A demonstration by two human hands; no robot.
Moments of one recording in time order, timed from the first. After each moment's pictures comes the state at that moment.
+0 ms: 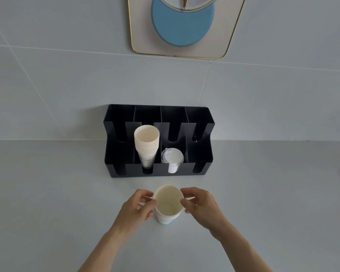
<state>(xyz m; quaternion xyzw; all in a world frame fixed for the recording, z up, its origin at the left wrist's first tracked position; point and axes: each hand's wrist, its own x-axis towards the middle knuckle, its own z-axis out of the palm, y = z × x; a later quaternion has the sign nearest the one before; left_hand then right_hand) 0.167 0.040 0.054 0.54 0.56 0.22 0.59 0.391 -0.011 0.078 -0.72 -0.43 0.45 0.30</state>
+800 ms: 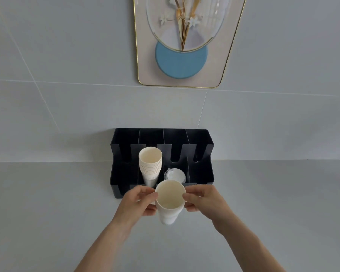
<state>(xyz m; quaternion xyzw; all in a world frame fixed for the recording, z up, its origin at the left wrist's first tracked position) 0.175 0.071 0.127 0.48 0.54 0.32 0.61 0.392 0.022 0.150 -0.68 -0.41 0.48 0.37</state>
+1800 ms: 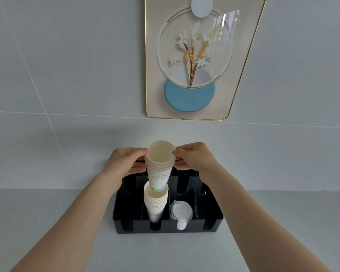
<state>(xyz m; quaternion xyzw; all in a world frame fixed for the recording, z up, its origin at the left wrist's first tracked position) 0.167 0.221 0.262 0.48 0.51 0.42 0.57 0.377 0.186 0.280 -0.64 -0.44 0.43 0.45</state>
